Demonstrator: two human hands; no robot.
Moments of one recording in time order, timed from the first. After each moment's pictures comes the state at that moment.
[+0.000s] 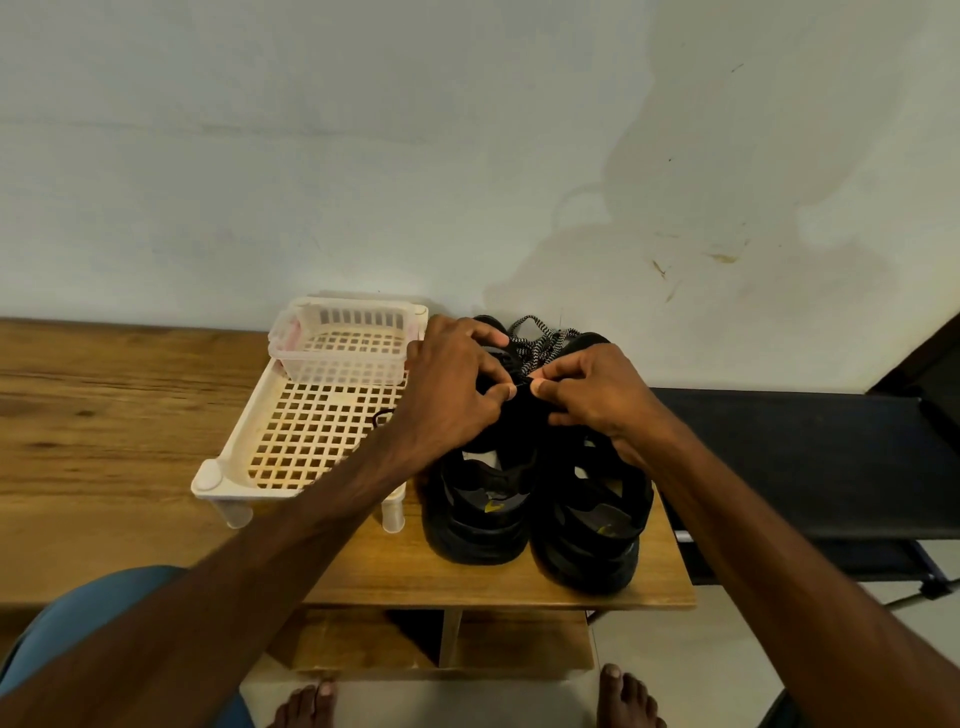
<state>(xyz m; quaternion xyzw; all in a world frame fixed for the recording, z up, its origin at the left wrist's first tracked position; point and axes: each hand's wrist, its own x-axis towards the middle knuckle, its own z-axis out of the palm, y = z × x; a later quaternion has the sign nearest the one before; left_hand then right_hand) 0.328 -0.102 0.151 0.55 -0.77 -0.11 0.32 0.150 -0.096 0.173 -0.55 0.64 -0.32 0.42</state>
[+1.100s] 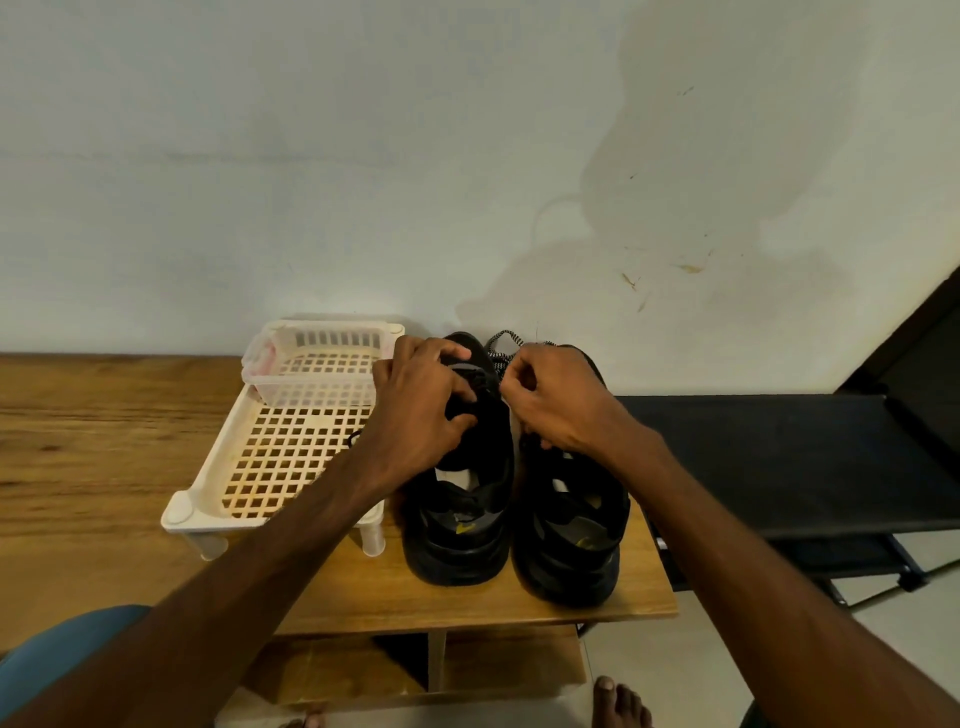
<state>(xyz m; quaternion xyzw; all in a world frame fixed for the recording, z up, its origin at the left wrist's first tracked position) 0.335 -0.104 0.148 0.57 -0.79 -0.06 0.24 0.158 -0.094 0.191 -0.74 0.61 -0.20 0.19</state>
